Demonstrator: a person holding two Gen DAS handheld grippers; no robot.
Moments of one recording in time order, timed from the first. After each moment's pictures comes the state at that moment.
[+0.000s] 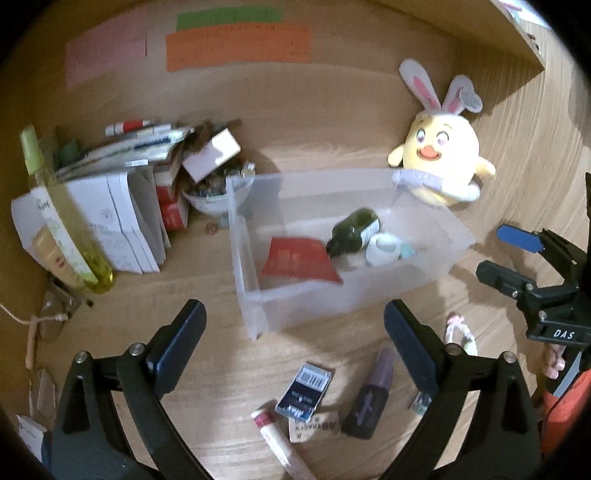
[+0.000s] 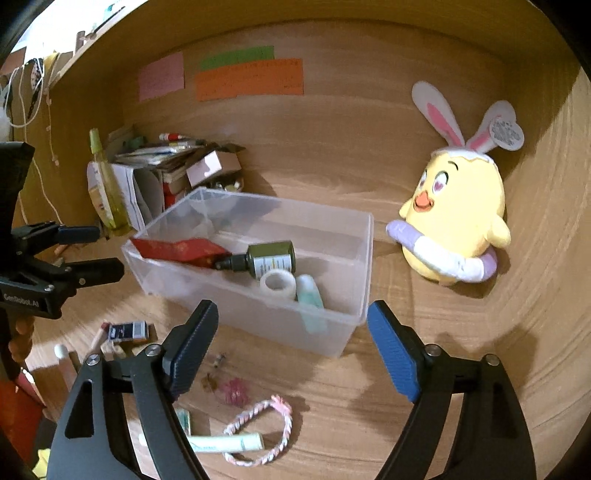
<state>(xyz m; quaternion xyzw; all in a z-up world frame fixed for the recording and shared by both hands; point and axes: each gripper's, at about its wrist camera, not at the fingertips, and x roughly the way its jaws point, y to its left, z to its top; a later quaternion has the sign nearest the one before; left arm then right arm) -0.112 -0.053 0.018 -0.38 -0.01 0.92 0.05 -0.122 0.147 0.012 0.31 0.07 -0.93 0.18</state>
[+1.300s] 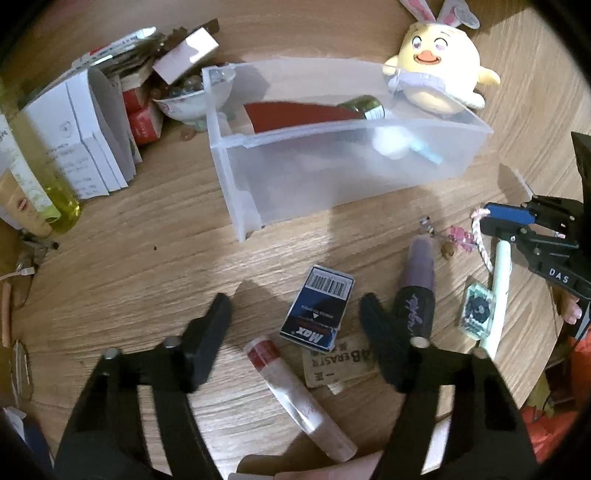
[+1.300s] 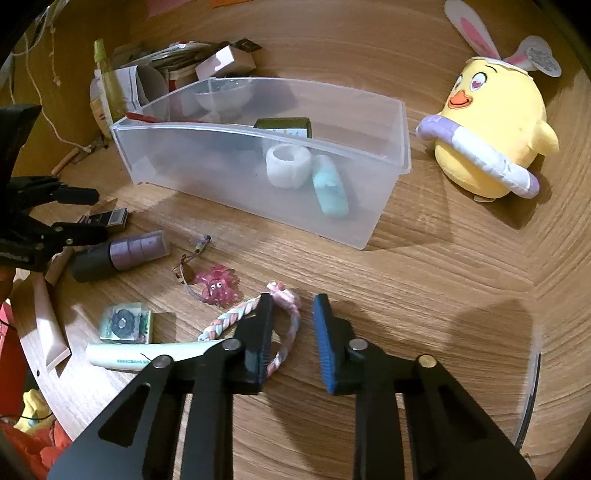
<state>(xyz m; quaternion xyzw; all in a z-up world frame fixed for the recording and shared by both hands) -0.105 -0.054 -0.057 -0.48 0.02 0.87 0.08 -0.121 0.151 -0.067 0.42 0.12 -0.87 0.21</state>
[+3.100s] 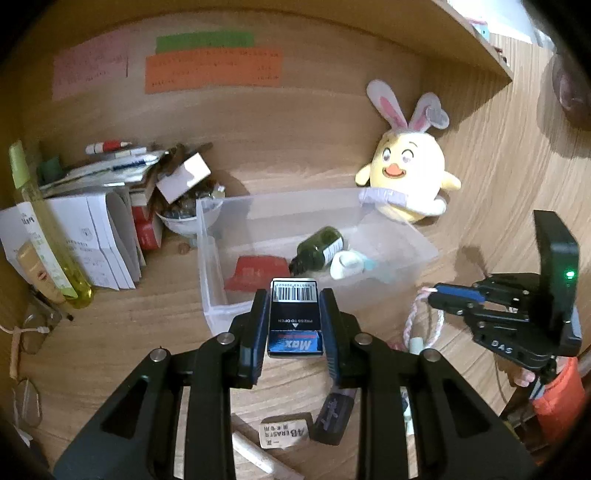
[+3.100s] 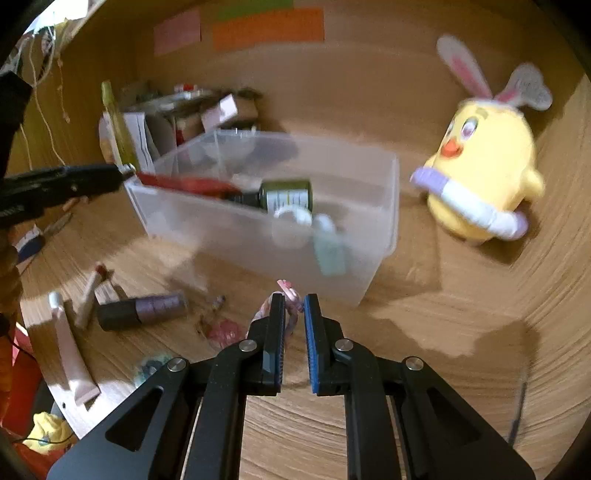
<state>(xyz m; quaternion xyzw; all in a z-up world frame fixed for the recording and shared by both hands) -0.098 -0.037 0.031 -0.33 -0.02 0.94 0.09 -0.117 0.152 -0.022 0.36 0.09 -0.90 0.22</state>
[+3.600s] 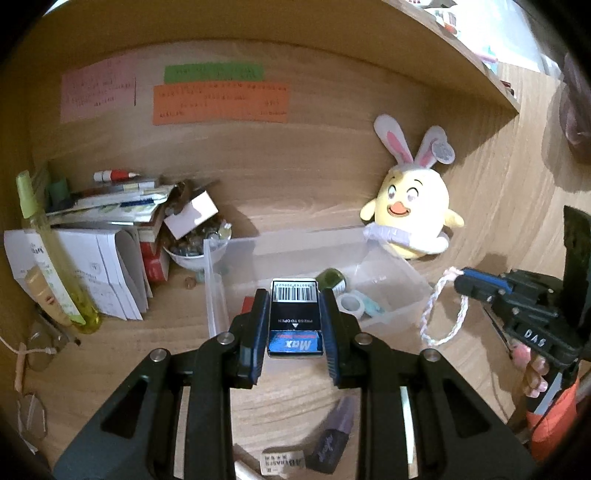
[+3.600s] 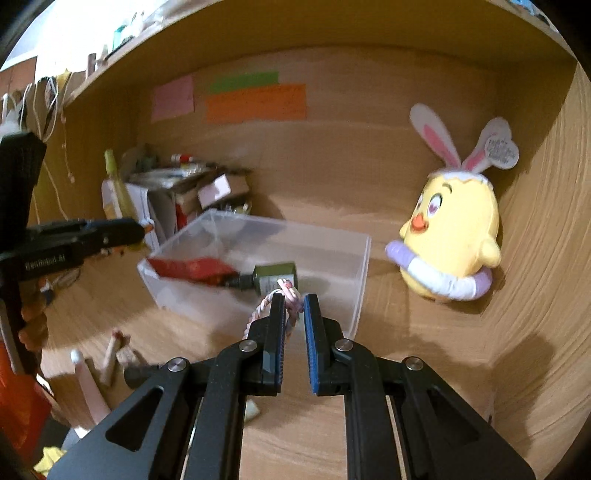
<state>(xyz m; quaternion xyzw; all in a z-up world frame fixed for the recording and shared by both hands) -0.111 -0.039 0.059 -0.29 -0.04 0.95 0.08 -0.115 0.160 0.040 0.28 0.05 -0.94 0.21</state>
